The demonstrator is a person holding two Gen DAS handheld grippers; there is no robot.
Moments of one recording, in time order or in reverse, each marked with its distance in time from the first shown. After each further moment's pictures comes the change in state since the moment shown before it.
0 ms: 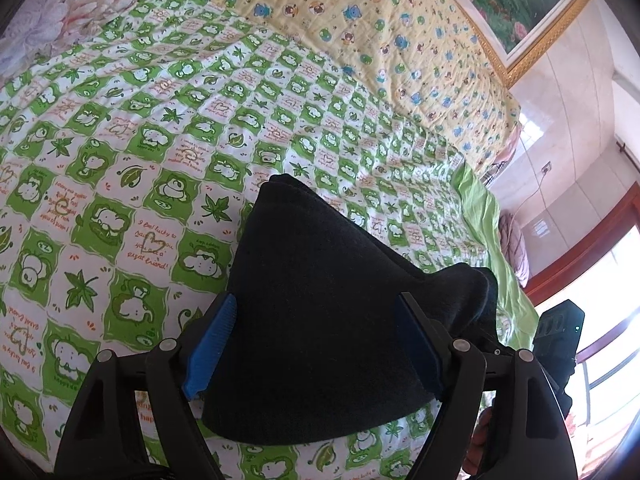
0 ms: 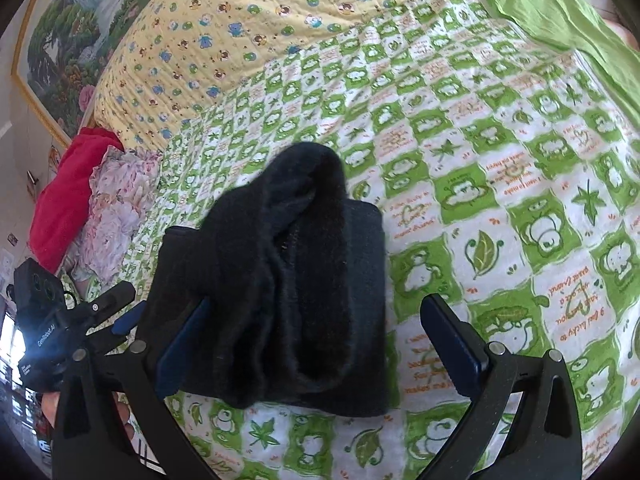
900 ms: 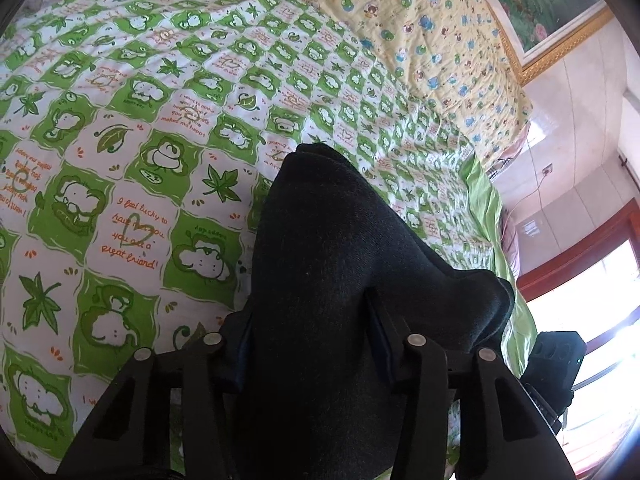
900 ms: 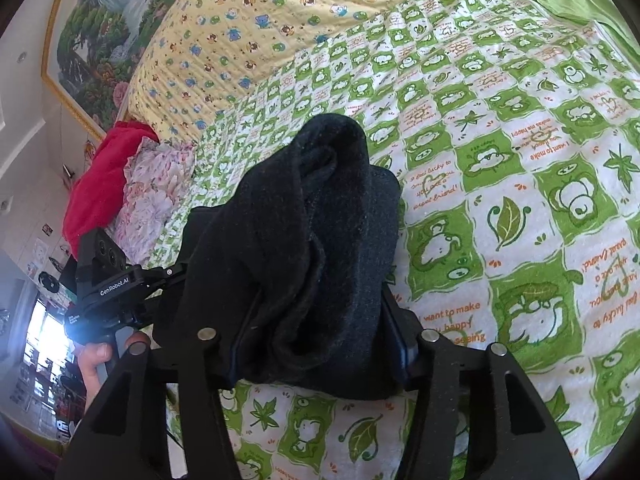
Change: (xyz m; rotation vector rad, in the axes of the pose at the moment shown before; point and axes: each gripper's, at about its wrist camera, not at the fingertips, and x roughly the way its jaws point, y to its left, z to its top) left arm 0.043 0.025 0.007 -0.071 0.087 -0.050; right arm 0.006 -0.009 -0.018 -0.025 0.004 0.159
